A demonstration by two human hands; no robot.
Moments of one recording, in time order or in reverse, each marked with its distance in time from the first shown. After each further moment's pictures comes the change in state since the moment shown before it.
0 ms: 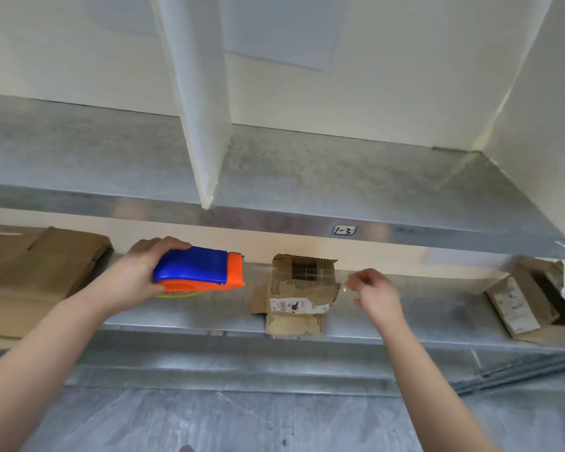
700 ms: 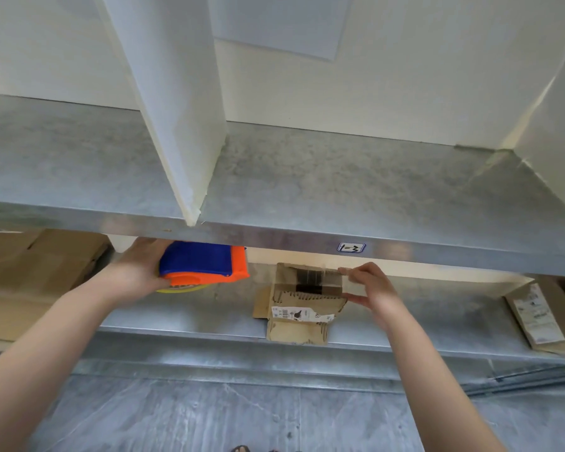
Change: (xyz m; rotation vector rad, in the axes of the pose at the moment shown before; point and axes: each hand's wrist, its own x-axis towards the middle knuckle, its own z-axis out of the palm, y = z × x) left_hand 0.035 0.012 -0.001 0.034 -0.146 -0.287; right_hand 0.046 -0.008 0.013 0.401 -0.153 0.211
